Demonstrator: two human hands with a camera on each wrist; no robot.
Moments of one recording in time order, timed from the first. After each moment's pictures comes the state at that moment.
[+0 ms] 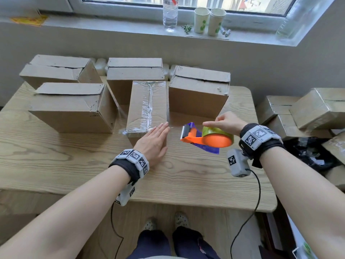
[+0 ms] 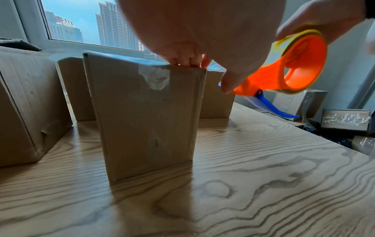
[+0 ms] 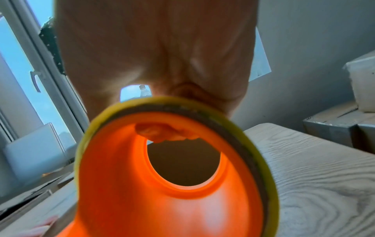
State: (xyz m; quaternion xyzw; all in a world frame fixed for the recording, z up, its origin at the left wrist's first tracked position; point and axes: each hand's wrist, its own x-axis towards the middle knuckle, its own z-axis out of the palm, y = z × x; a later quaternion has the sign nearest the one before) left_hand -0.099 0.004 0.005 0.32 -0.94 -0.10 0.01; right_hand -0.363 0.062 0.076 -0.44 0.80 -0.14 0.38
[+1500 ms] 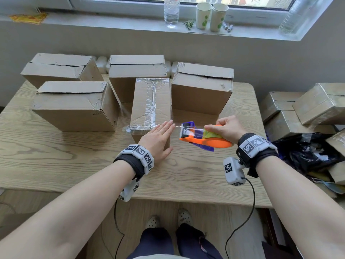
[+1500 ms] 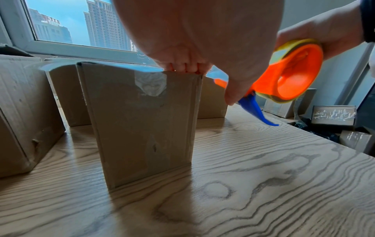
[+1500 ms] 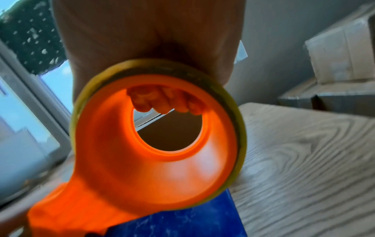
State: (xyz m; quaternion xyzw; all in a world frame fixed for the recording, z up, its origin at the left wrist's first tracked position) left_hand -0.097 0.001 0.007 0.30 -0.95 -0.10 -0.03; right_hand -0.346 0.079 0.043 -0.42 0.79 -0.29 0.33
